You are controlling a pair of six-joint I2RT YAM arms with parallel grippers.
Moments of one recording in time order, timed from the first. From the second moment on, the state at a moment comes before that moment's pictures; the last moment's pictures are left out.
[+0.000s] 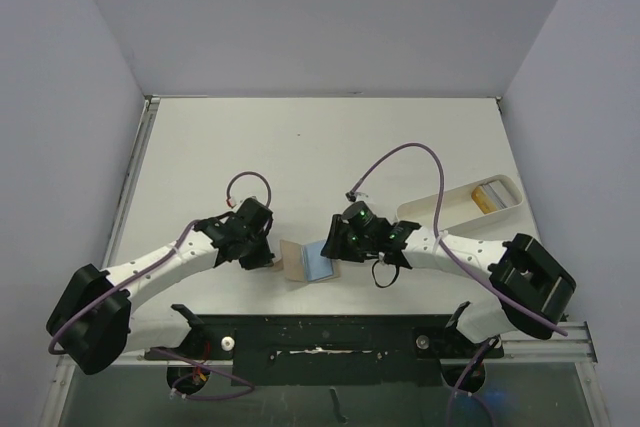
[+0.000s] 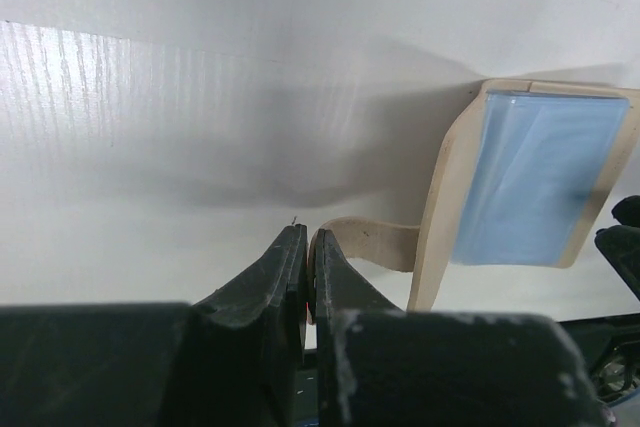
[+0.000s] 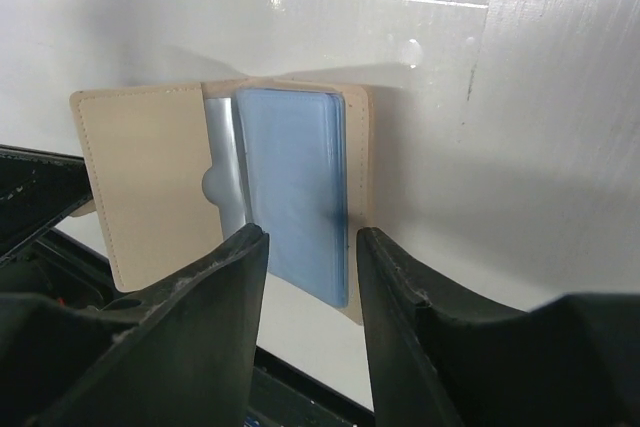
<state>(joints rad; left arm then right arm) -0.69 1.22 0.68 -0.60 -0.08 -0.96 0.88 1.41 0.72 -0.18 0.00 0.90</state>
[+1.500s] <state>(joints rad) -0.69 1.35 0.72 -0.57 -0.06 -0.93 0.79 1.29 0.57 0.02 -0.16 0.93</state>
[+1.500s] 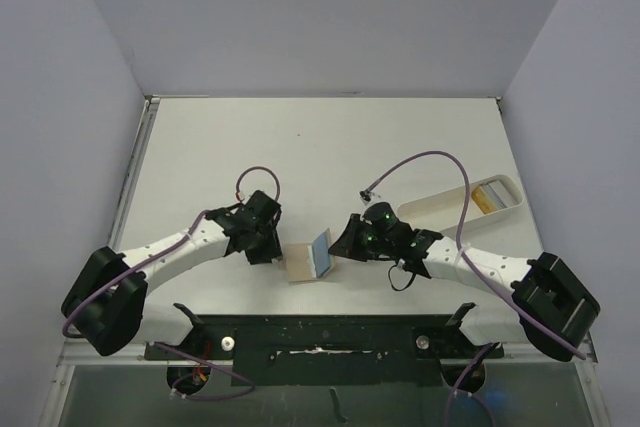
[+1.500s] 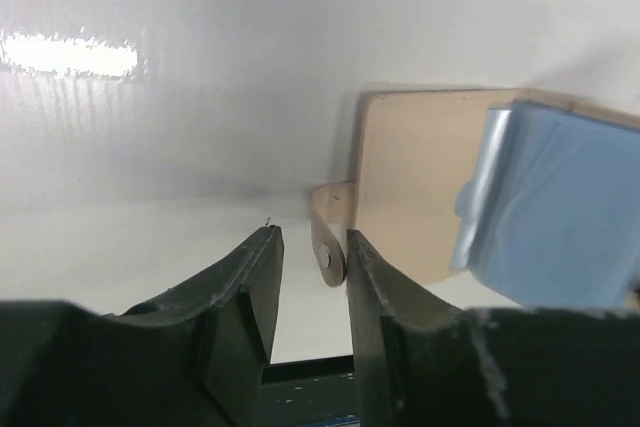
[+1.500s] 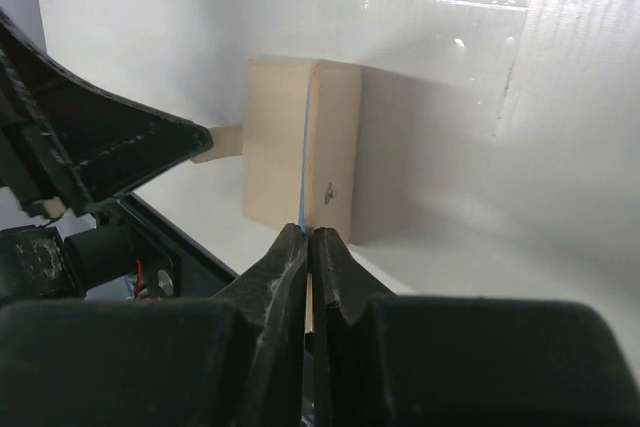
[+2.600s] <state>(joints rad) -0.69 1.39 0.61 -0.25 0.12 -0.88 0.79 1.29 0.59 -0.08 -0.13 0.90</state>
